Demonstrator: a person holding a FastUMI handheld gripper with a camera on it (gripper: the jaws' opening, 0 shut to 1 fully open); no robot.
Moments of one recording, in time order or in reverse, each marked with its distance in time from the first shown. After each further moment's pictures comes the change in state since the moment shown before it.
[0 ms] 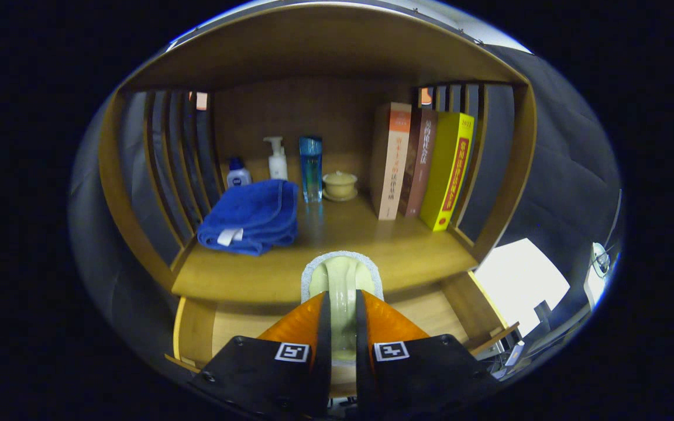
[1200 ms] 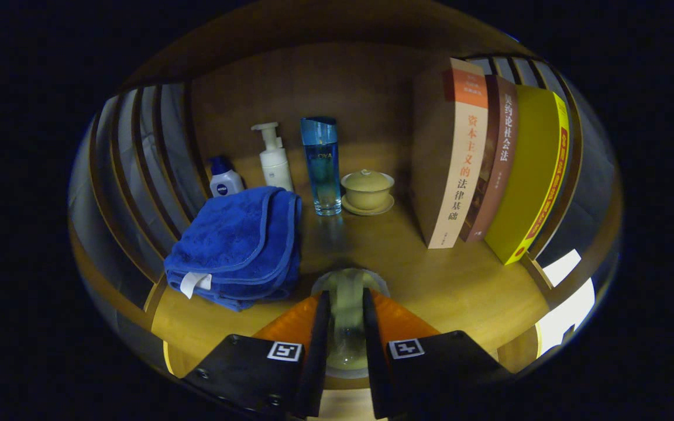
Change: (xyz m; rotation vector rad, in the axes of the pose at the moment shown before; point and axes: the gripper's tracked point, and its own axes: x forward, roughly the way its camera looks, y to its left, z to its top) arm 0.148 0.041 -0.001 0.027 0.065 0.167
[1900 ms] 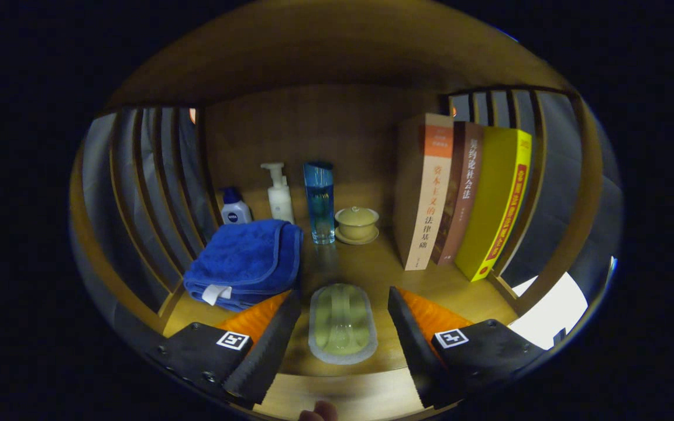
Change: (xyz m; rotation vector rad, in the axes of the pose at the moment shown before) arm -0.079 -0.011 0.047 0.001 -0.188 -0.066
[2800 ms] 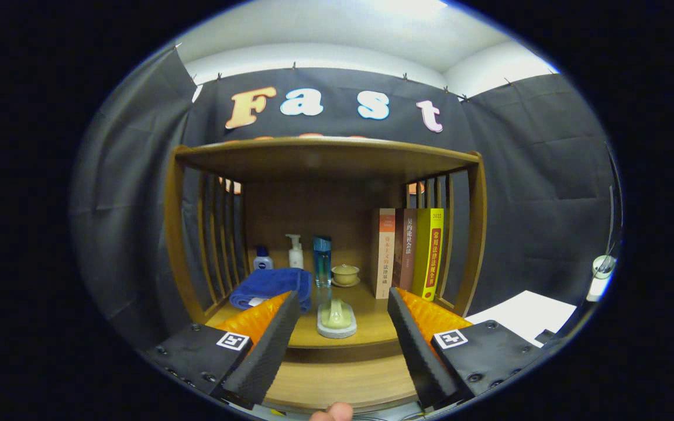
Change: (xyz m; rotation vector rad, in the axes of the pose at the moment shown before) arm -0.214 0.001 0.037 -0.030 -0.407 -0.018
